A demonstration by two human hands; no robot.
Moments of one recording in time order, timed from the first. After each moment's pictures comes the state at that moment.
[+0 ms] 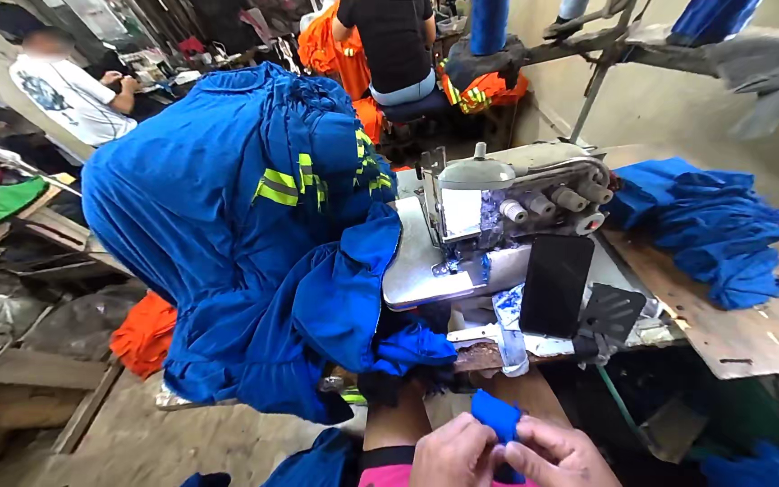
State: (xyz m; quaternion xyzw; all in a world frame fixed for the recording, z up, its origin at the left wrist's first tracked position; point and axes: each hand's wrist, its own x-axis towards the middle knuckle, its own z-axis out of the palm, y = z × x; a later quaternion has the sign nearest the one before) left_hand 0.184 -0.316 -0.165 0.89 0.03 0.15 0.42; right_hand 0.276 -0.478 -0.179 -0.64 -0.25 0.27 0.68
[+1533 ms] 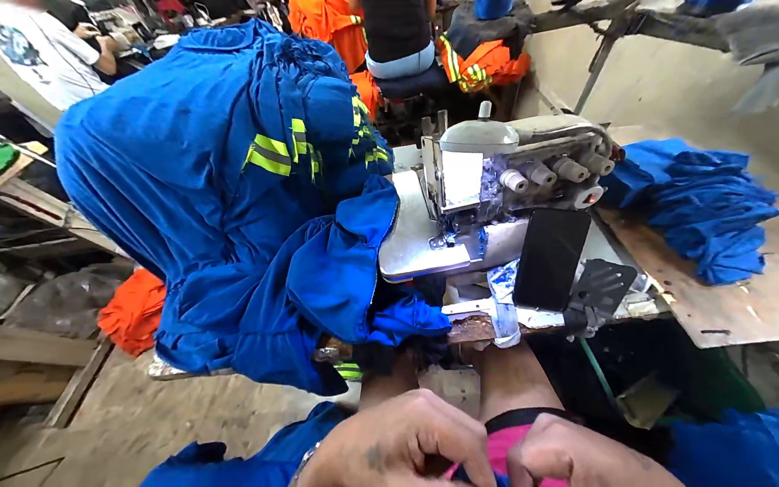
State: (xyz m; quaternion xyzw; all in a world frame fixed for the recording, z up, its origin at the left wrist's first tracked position) left_hand 0.196 -0.245 -0.107 0.67 -0.35 -0.08 0.65; right_hand 0.308 -0.480 -0.144 -0.43 -0.60 0.42 0.53
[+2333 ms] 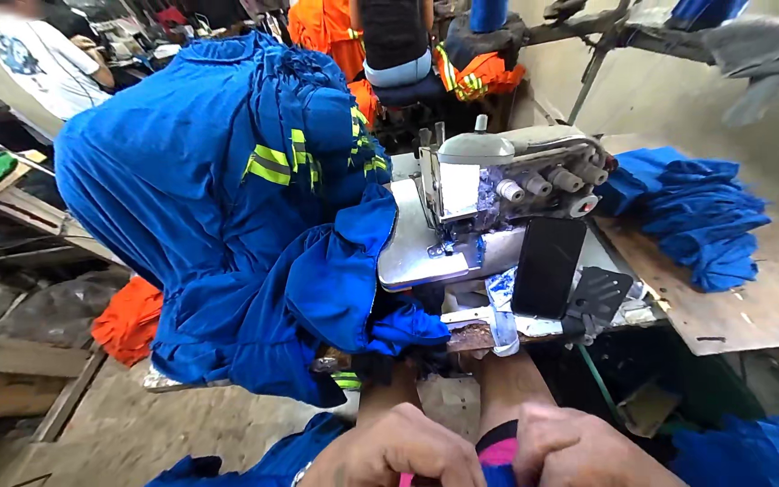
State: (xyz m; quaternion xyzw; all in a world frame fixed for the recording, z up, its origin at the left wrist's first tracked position) left_hand 0.187 -0.243 -0.100 0.62 -0.35 -0.01 0.70; right_hand 0.314 -0.490 -0.134 -0.50 -0.64 0.19 0.55
